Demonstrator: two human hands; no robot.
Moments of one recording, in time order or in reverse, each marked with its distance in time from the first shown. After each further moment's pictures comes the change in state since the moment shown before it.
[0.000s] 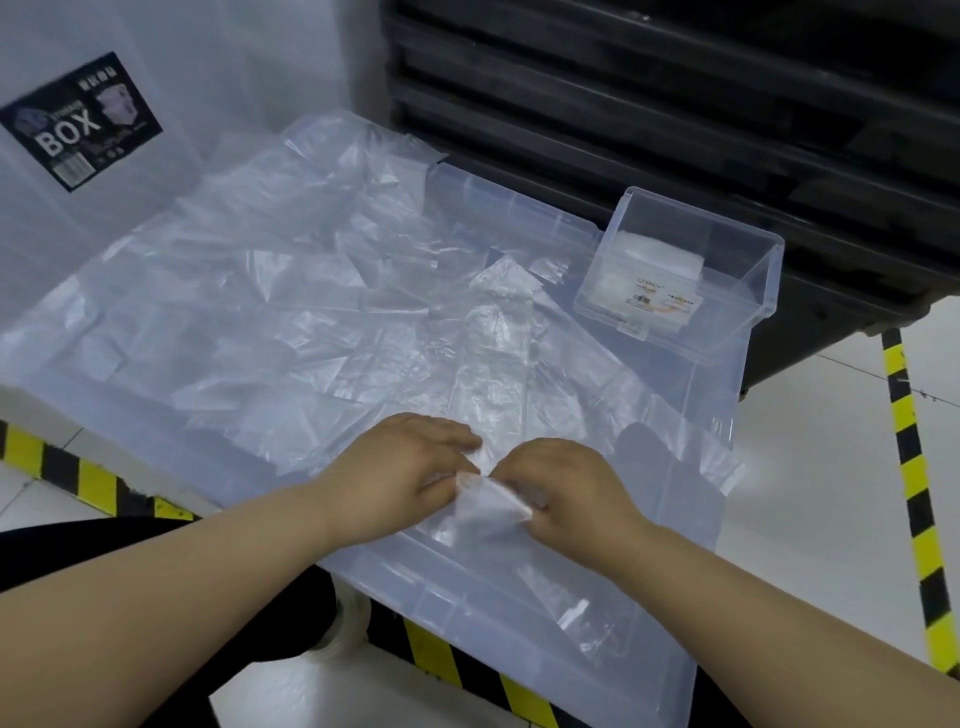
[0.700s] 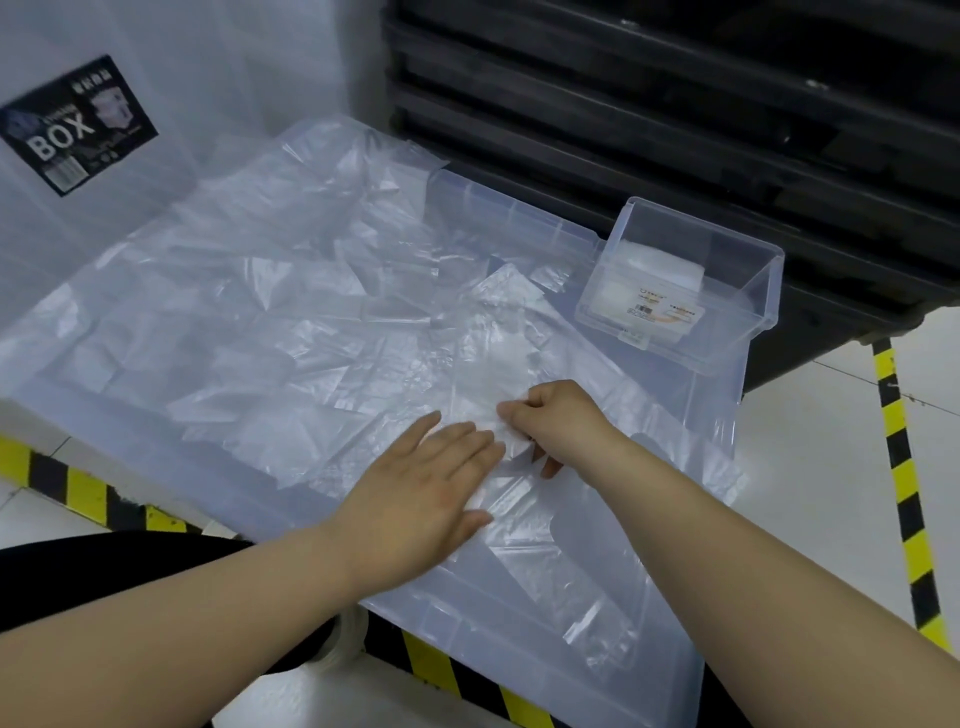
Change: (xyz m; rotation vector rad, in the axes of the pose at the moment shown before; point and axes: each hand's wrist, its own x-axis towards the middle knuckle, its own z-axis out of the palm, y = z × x) left_hand -0.005 0.008 0.014 0.382 0.030 -0.010; right_hand 0.064 -0.001 -0.026 0.550 -0.172 0.952
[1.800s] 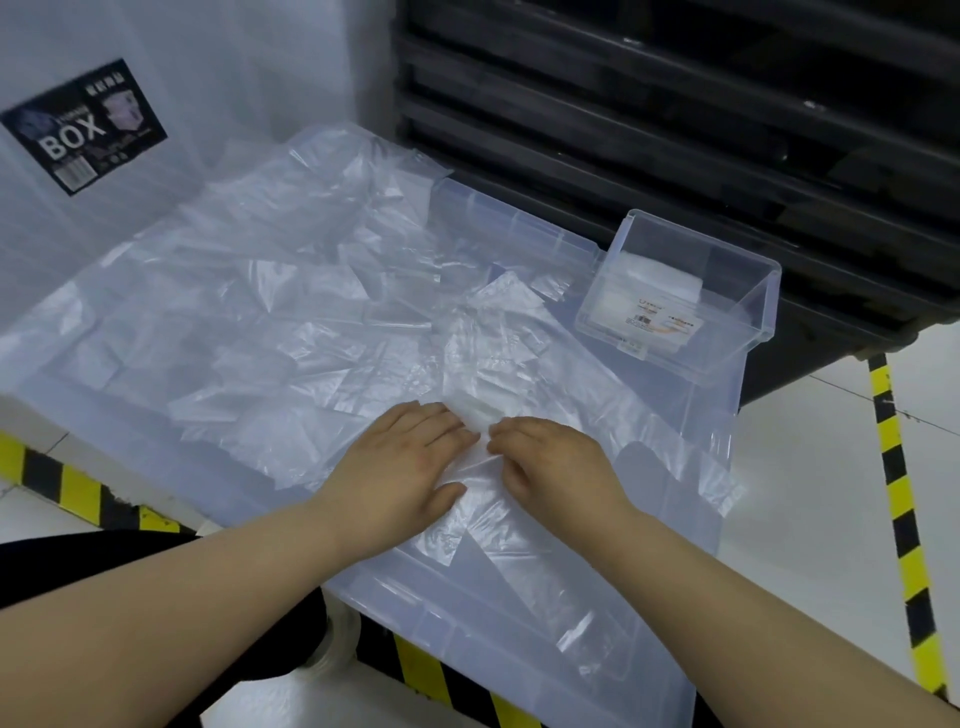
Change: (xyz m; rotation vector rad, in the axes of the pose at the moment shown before) left_hand 0.008 -0.018 0.000 -0.010 0.135 -0.074; right_hand -0.009 0.038 0.018 -0.709 0.318 -0.888
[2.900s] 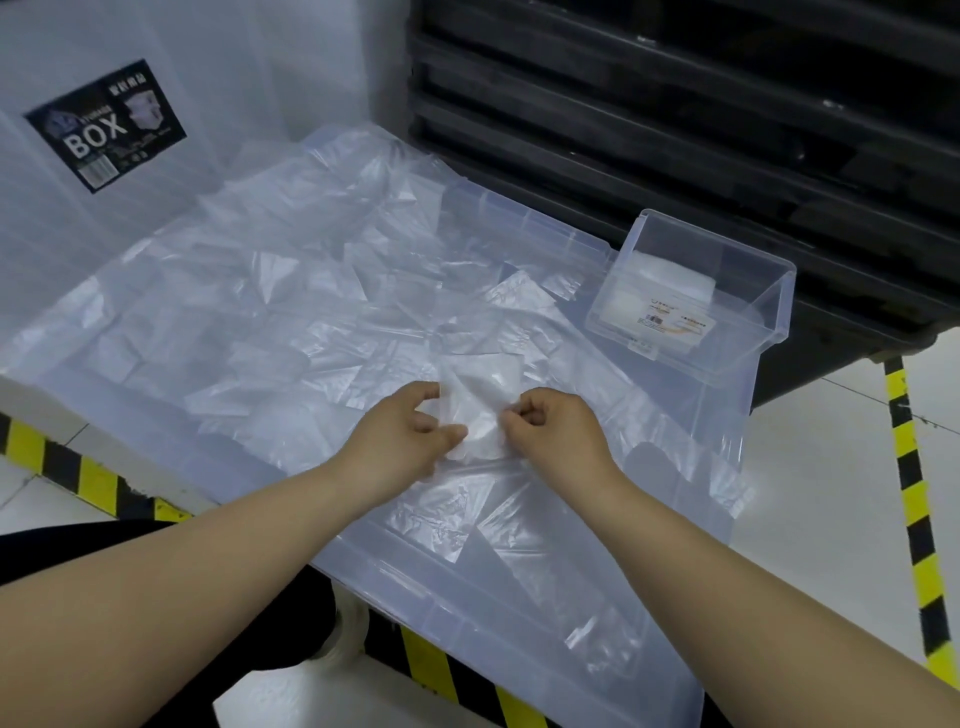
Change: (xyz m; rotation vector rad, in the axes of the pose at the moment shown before) left_hand 0.017 0.003 -0.024 -1.053 -0.155 -0.879; right_hand 0.025 -0.009 -0.007 0.607 -0.076 0.674
